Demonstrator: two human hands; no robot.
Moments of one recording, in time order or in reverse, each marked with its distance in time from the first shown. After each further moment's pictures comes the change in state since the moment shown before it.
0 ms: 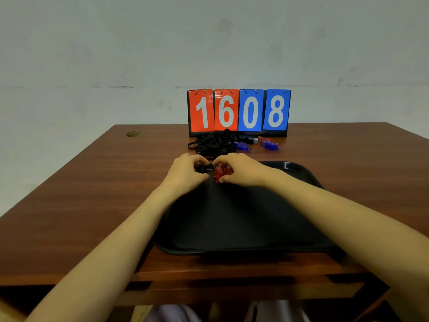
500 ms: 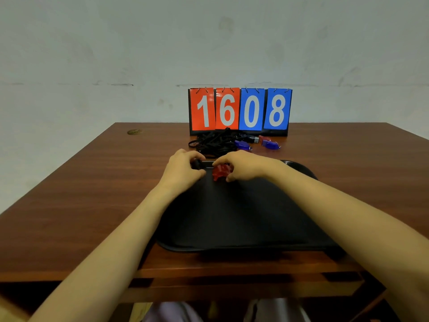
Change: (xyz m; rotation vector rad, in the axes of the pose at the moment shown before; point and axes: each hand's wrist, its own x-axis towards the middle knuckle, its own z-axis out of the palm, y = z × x) left_hand -0.001 -0.005 -0.002 -0.023 0.094 -0.022; right_hand 0.007 -0.003 -0.009 -0.098 -0.142 0.015
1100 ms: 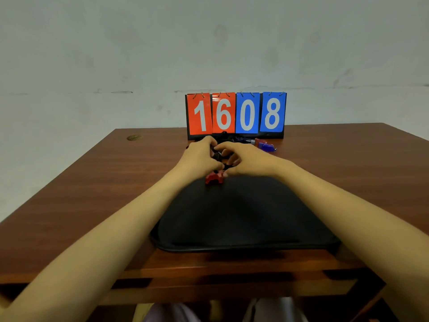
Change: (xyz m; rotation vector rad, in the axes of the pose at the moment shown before) left_hand 0.010 0.057 -0.005 -0.046 -0.130 0.107; right_hand -0.022 0.020 -0.009 0.292 0.228 -0.093
